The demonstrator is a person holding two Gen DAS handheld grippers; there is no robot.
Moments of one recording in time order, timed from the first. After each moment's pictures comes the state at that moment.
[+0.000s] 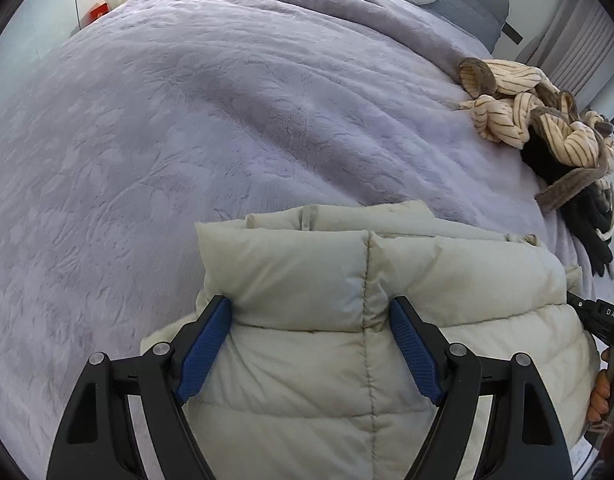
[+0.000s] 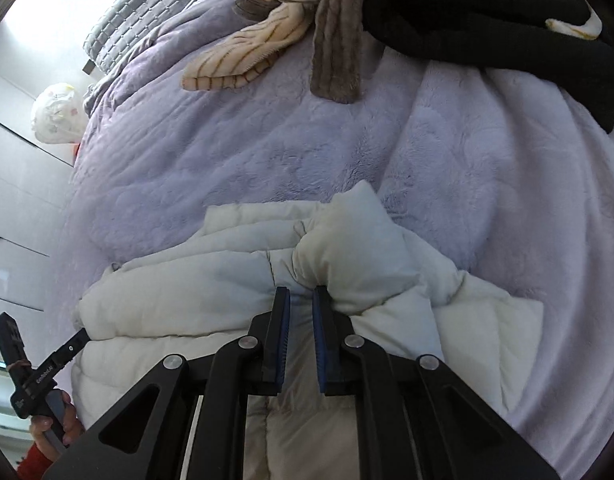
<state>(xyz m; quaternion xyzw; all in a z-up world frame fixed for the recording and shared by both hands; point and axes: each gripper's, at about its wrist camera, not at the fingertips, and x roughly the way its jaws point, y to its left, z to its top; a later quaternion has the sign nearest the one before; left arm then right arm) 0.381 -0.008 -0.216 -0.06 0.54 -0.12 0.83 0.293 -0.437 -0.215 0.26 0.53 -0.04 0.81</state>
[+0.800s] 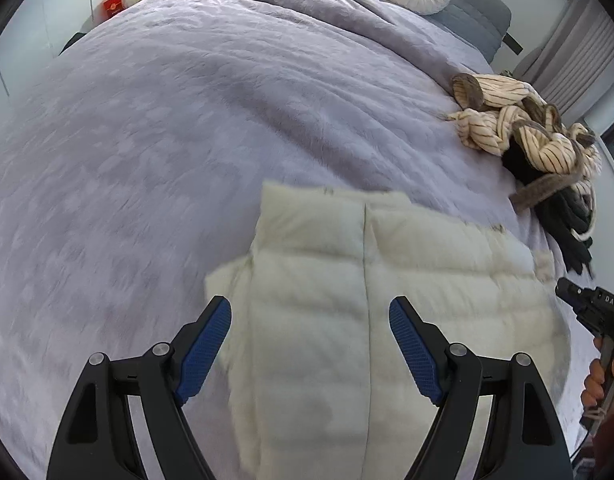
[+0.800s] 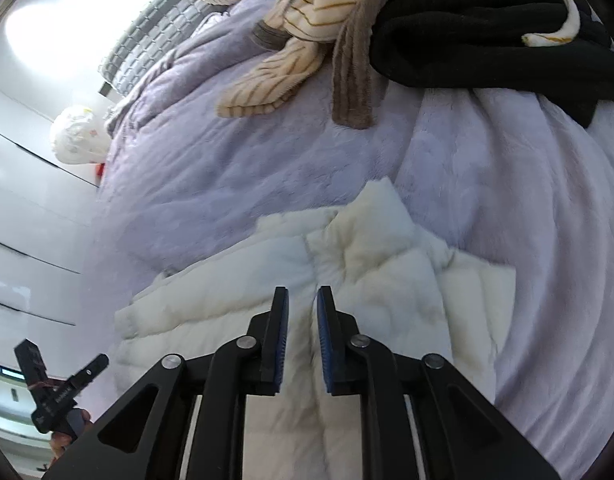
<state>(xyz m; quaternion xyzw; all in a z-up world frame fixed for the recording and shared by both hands) 0.326 0.034 -0.157 -0.08 0.55 -0.11 0.82 0.254 -0.433 -0.161 0.30 0.50 -0.02 0.81</state>
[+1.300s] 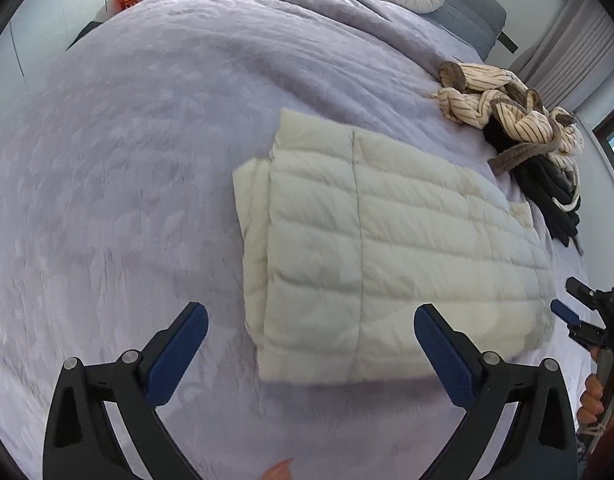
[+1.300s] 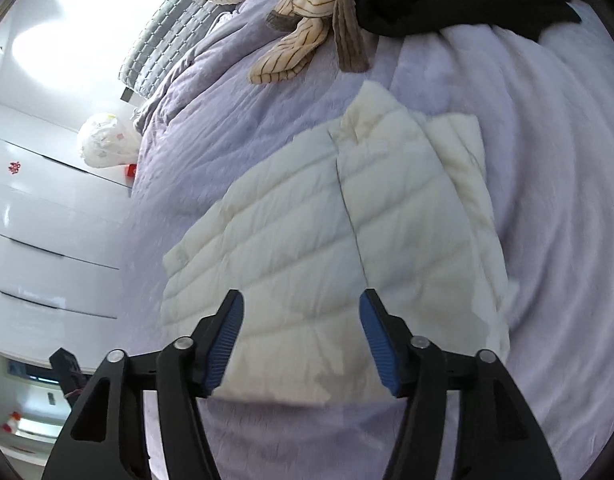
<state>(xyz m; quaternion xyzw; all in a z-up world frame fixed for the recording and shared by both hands) 0.218 0.057 -0.142 -0.09 0.55 -0.11 0.82 0.144 -0.402 -0.142 0.37 0.49 0.01 0.79</state>
